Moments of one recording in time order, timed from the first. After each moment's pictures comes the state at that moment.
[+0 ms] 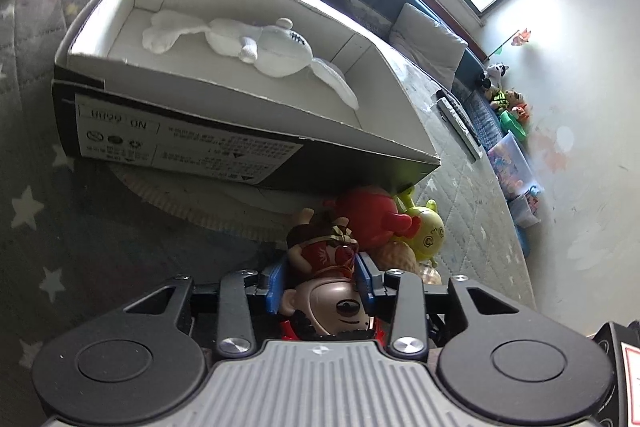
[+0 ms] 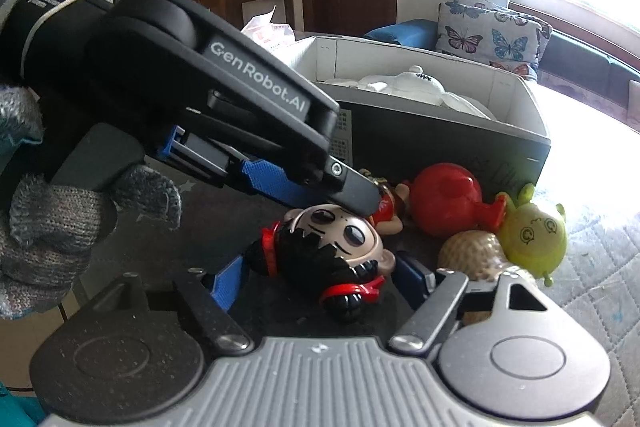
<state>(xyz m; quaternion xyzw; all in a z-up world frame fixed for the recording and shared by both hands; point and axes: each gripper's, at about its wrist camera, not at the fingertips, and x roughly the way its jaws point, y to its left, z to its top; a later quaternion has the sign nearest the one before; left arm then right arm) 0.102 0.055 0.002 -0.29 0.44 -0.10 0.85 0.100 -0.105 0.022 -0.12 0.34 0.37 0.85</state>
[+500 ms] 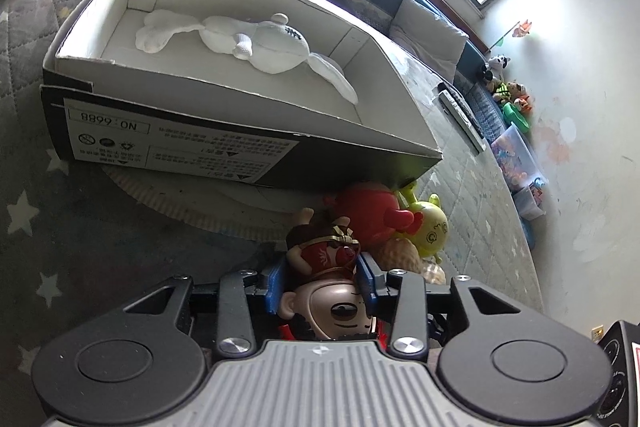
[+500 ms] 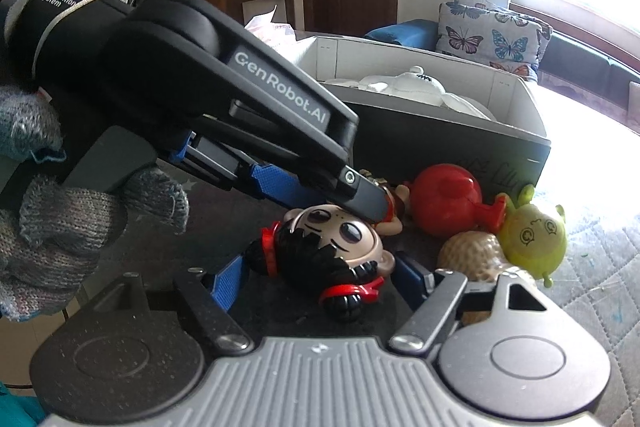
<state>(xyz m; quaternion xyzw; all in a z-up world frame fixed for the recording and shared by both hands) 0.103 0.047 0.003 -0.27 0.44 -0.10 0.85 0.099 -0.103 0.024 -0.13 0.34 0.37 0.85</state>
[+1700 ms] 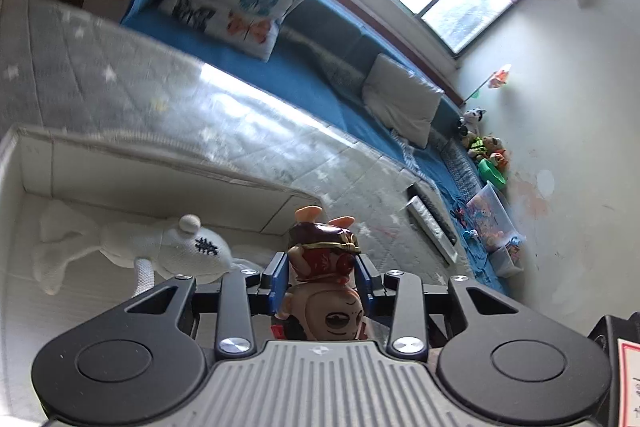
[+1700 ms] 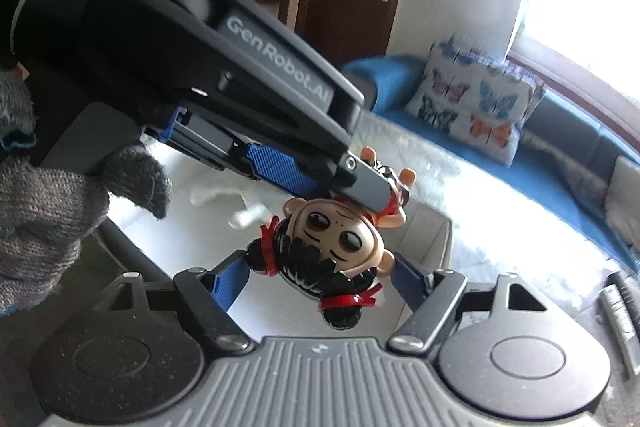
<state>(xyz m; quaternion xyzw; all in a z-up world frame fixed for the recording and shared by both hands) 0.252 0.060 0.060 -0.30 0.37 -0.11 0.87 0.276 -0.074 0.067 -0.21 0.31 0.36 0.85</state>
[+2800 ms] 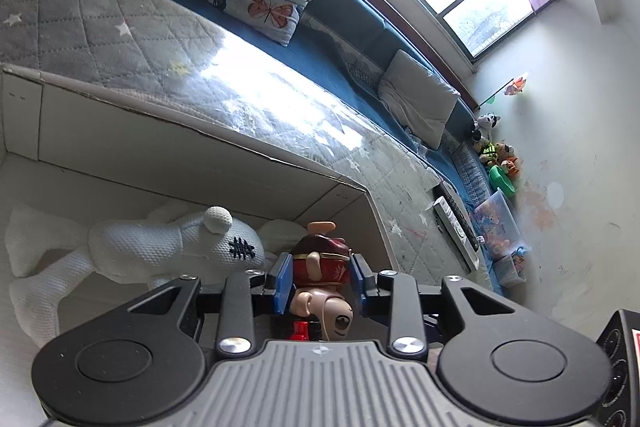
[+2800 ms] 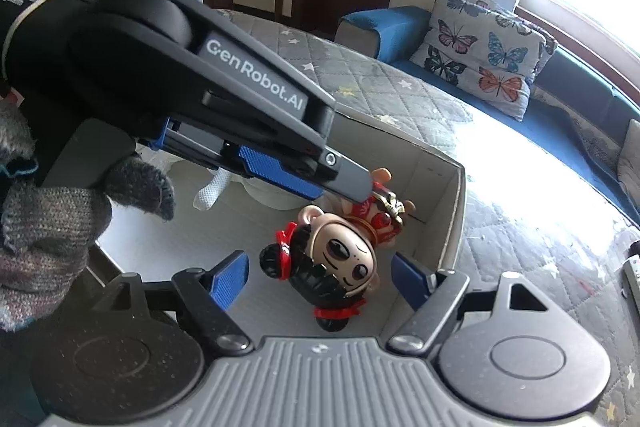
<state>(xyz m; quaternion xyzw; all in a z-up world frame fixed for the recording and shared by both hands) 0.267 0.063 0.020 -0.32 0.38 -0.10 0.86 0.294 -0.082 0.029 -0.21 0.36 0.35 0.84</state>
